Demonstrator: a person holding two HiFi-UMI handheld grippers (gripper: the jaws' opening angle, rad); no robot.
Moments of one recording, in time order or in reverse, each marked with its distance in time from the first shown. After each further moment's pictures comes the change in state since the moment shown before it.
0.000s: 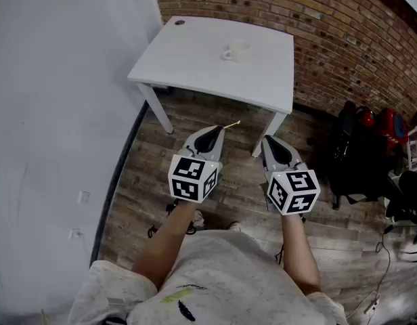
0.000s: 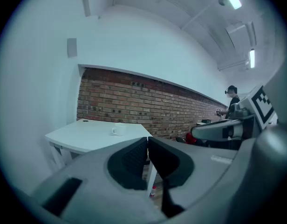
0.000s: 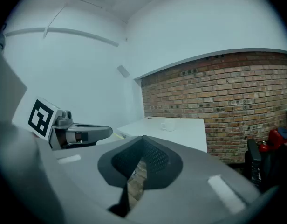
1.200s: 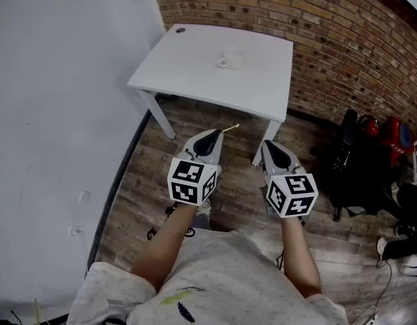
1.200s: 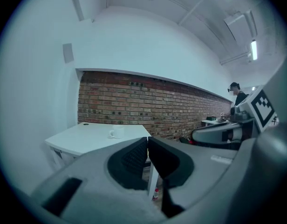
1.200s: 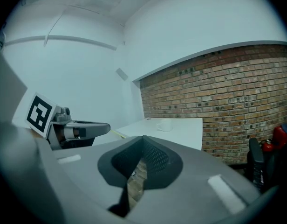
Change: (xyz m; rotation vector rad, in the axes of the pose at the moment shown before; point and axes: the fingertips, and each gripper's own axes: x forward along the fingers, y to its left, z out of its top) left arm 0.040 -0.048 0.013 0.039 0.002 0.060; right arm -0.018 -0.068 0.000 0.020 -0.018 0.043
